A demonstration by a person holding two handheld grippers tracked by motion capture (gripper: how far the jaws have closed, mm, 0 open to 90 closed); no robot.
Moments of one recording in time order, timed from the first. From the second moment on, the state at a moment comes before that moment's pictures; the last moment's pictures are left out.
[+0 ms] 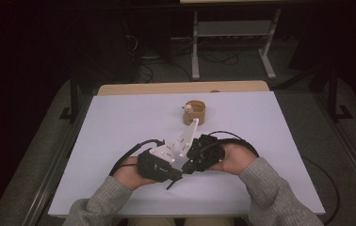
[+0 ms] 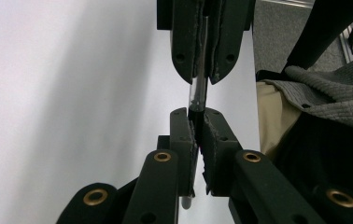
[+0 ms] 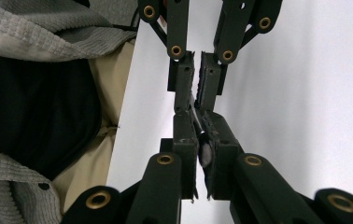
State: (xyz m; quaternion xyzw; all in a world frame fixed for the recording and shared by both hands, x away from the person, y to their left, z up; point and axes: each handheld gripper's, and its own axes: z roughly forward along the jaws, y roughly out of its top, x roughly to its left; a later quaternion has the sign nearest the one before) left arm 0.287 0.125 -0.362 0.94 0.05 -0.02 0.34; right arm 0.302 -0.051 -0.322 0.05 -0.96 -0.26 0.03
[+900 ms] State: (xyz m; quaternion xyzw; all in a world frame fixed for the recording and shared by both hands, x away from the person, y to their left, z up) left arm 0.320 0.129 -0.346 0.92 0.09 -0.02 0.38; right arm 0.318 -0.146 -0.339 -0.11 -0.91 -0.39 0.00
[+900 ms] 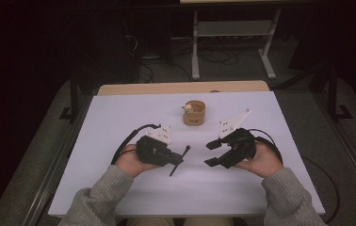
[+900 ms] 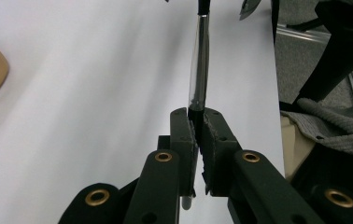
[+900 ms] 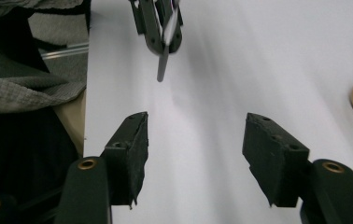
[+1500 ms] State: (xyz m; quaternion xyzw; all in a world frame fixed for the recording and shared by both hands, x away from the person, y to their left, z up) left arm 0.347 0.125 -0.328 0.92 0.09 -0.02 0.39; right arm 0.311 -0.194 -0.367 -0.20 -0.88 -0.44 -0.01
